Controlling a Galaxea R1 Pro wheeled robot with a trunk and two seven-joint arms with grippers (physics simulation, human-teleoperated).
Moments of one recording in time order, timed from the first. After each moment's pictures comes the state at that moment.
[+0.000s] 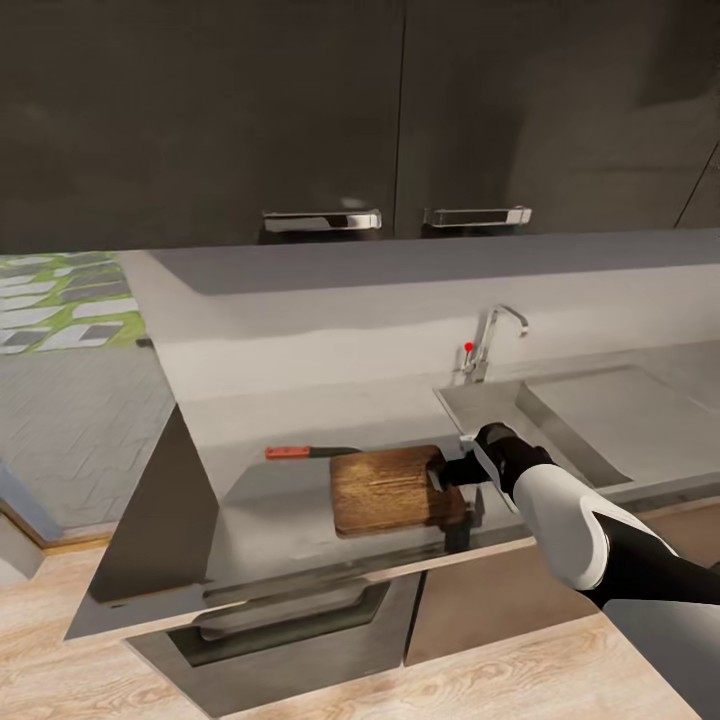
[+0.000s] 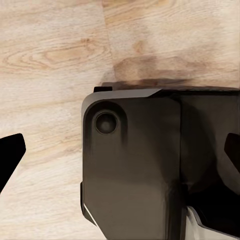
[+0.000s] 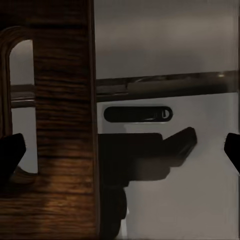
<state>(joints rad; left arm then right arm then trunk) 0.07 -0.02 0.00 -0.42 0.01 -0.14 -0.01 -1.19 0.03 -0.38 -0.18 0.59 0.73 0.18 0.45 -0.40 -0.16</state>
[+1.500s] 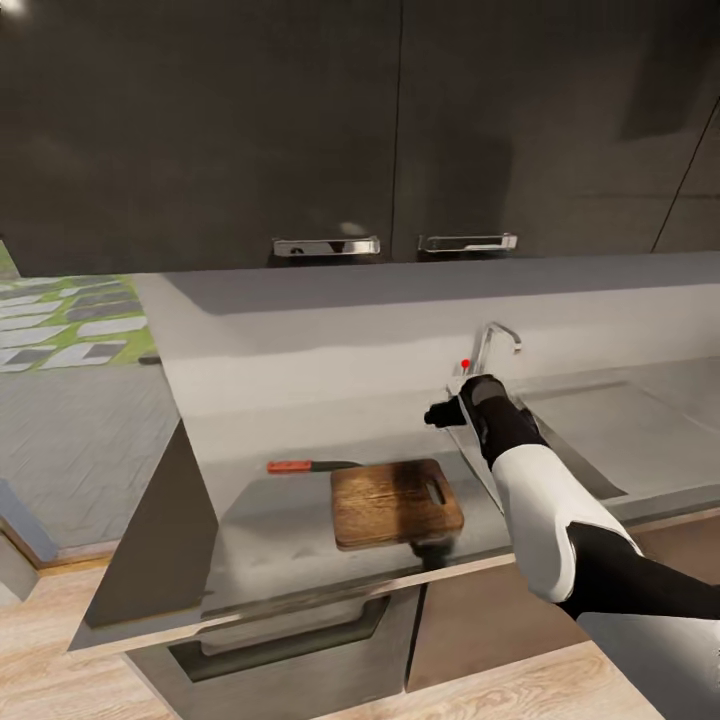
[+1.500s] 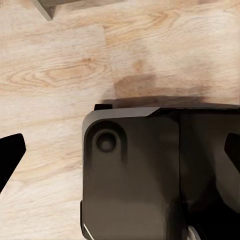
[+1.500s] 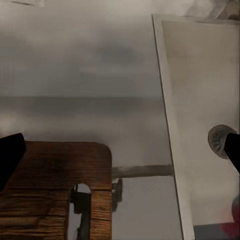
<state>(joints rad) 0.07 -0.02 0.00 -0.42 0.01 -0.14 -0.01 -1.19 0.14 -0.26 -0.56 0.59 0.79 0.23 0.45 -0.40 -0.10</state>
